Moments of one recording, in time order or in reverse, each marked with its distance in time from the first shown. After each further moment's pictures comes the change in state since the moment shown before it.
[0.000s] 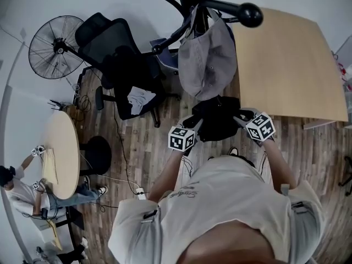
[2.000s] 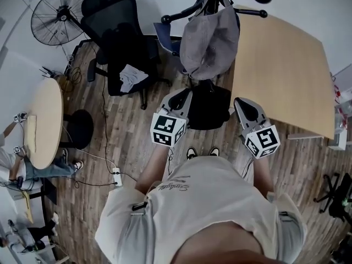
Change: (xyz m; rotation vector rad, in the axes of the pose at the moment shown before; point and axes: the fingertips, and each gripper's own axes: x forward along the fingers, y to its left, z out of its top) left arm -0.104 -0.068 0.150 0.152 -0.370 0.195; right arm -0.140 0.065 0.142 -0.186 -0.510 -0.152
